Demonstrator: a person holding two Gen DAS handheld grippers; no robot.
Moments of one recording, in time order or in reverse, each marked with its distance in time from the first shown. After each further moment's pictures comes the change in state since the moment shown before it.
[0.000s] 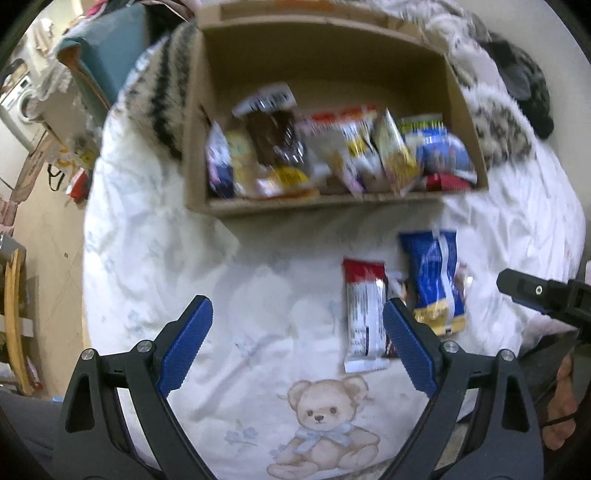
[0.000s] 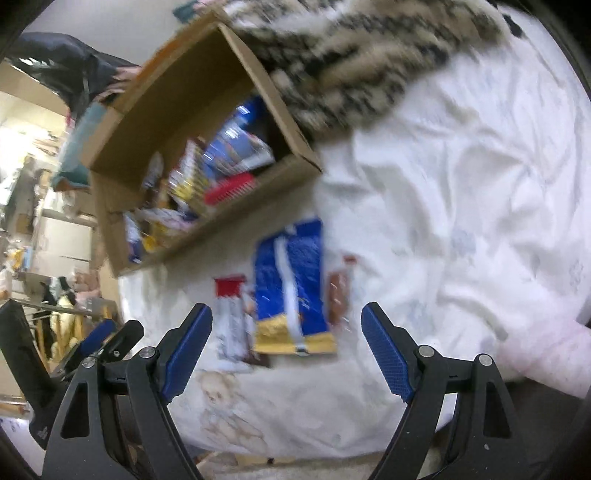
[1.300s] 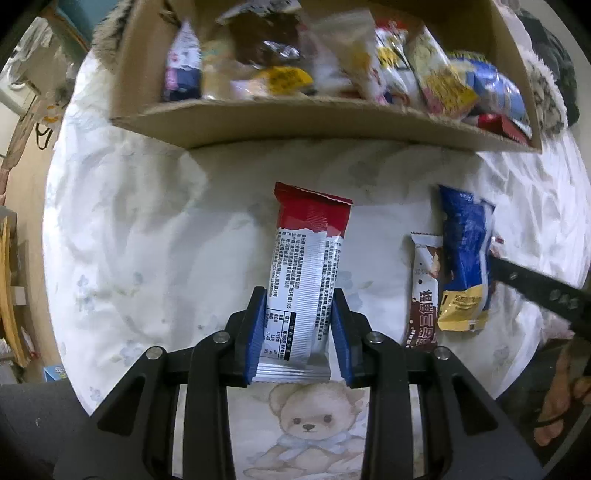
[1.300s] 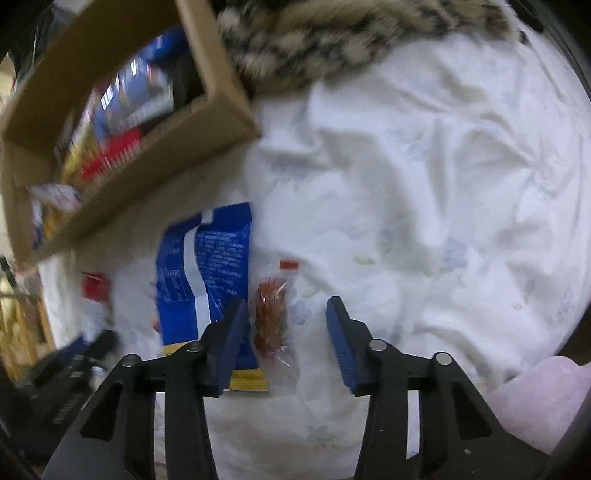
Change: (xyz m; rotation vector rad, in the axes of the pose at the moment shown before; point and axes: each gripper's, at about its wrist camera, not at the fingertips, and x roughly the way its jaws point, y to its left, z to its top) left arm 0.072 0.003 -0.009 -0.064 0.192 -0.003; right arm 0.068 -0.011 0.017 -0.057 0.133 -0.265
